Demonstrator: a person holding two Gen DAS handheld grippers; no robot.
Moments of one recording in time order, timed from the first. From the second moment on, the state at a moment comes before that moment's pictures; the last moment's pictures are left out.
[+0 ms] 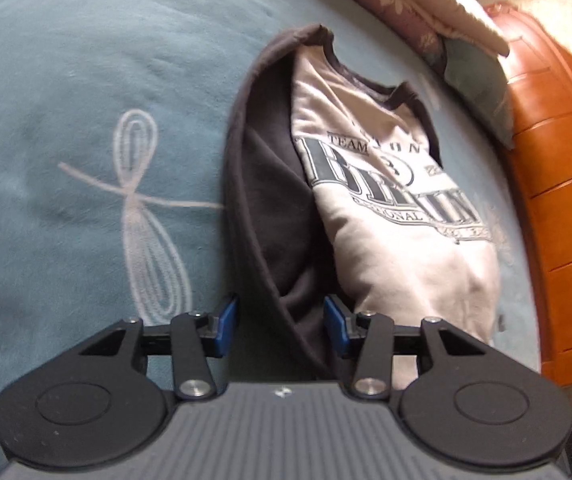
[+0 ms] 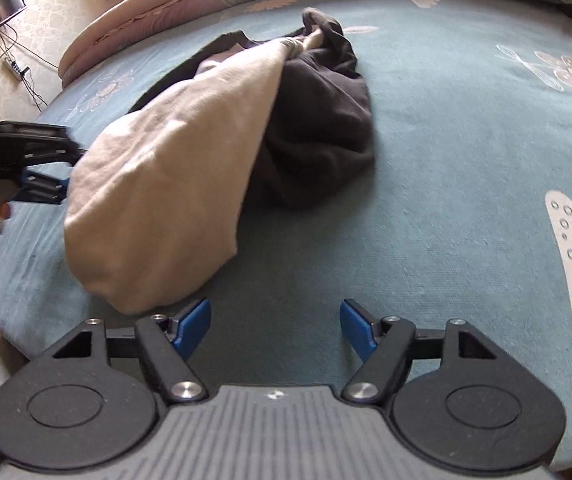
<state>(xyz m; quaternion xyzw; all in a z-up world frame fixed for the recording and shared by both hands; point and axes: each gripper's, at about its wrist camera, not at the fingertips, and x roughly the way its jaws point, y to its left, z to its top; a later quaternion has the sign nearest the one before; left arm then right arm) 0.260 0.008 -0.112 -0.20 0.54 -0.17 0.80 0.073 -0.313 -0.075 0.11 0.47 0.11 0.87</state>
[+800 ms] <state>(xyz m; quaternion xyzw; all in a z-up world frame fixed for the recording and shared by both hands) 0.278 0.058 -0.077 0.02 0.52 -0.05 0.85 0.070 -0.316 -0.077 0.09 0.46 0.10 0.88</state>
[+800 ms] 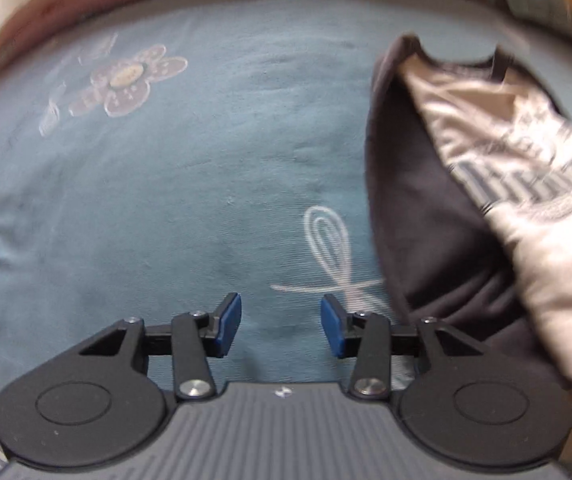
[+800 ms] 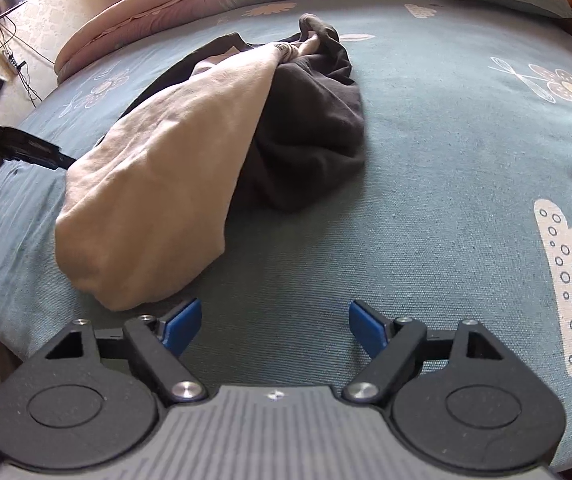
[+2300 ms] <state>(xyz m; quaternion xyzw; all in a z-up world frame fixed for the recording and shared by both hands) 0.270 0.094 -0.120 -0.28 0.52 -0.14 0.80 0.078 -0.302 -0.080 0.08 0.46 0.09 0.88</state>
